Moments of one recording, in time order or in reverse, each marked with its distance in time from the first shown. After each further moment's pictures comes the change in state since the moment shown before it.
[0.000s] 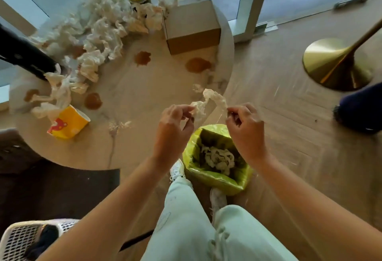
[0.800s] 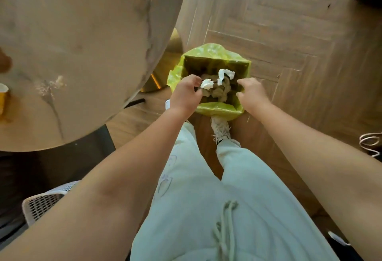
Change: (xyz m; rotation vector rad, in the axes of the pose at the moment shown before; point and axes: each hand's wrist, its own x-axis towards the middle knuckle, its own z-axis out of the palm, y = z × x) left_hand -0.062 -0.065 0.156 0.083 -0.723 -0.357; right_hand -0.107 0.161 0.035 -0.230 -0.690 0.807
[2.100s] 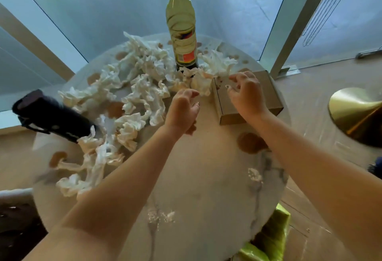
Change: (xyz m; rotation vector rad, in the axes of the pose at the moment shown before) left_hand 0.142 -0.035 -0.374 -0.042 0.637 0.267; right_hand 0.082 -0.452 -0.144 -0.024 0.585 -0.792
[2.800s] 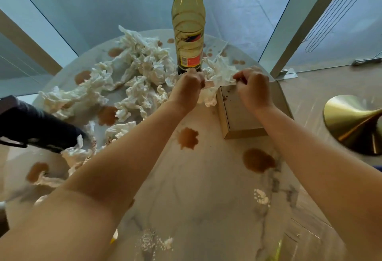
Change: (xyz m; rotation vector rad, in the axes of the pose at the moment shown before) left_hand 0.095 -0.025 0.011 0.225 -0.044 0.210; right_hand 0.058 0.006 0.018 -0.016 0.047 0.005
